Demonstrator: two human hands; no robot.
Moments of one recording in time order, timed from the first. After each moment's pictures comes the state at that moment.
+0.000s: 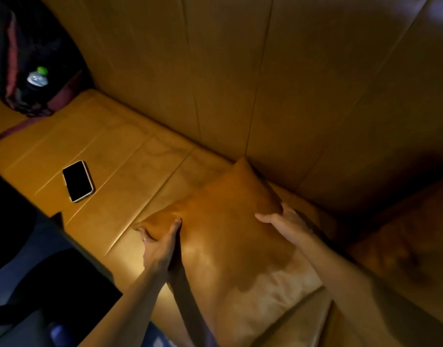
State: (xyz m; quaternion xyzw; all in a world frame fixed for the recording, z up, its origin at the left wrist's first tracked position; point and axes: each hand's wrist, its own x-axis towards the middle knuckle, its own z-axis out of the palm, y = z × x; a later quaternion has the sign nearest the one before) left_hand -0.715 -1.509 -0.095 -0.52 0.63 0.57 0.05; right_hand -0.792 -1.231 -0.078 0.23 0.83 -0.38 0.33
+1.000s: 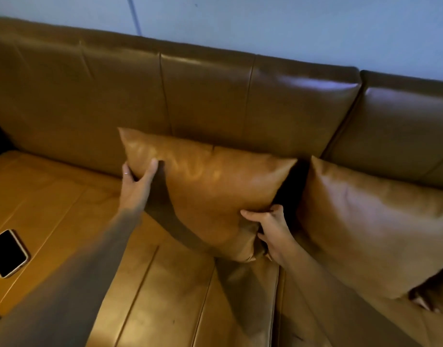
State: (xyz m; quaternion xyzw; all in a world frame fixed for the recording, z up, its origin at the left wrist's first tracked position) left_hand -0.852 -1.424 0.048 -0.13 0.72 0.68 0.03; right_hand -0.735 -1.156 0.033 0.34 0.60 -0.73 0.07
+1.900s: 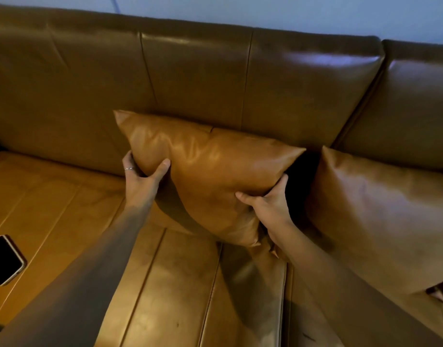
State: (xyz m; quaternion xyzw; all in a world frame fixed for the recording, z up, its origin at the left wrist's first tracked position) left_hand -0.876 -1.398 0.024 -0.12 0.72 0.68 0.00; right_hand -0.782 -1.157 0.016 0.30 0.70 -0.65 -0.03
